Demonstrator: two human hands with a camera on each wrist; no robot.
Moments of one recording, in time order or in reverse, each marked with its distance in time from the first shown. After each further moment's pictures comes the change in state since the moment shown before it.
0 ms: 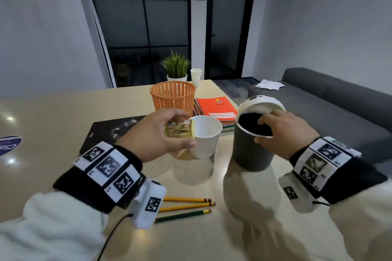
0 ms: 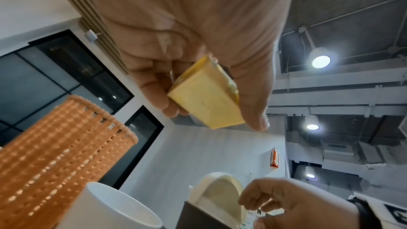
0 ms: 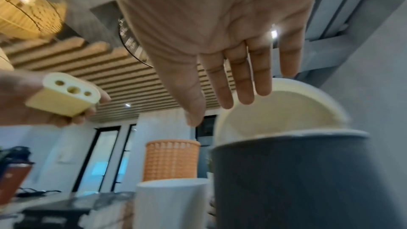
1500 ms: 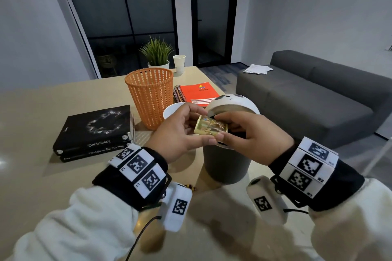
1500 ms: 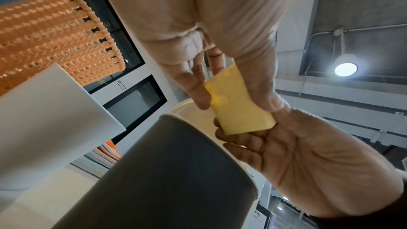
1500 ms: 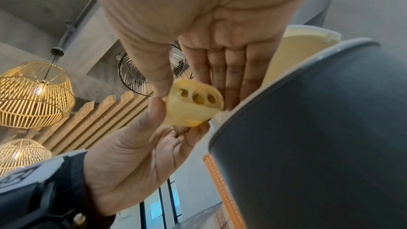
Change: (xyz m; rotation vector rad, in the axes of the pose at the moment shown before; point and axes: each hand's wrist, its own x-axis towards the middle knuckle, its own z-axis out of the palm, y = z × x) left_hand 0.017 0.030 0.084 -0.586 -0.113 0.026; right_hand -0.044 -0.014 0.000 0.655 -0.023 -0.258
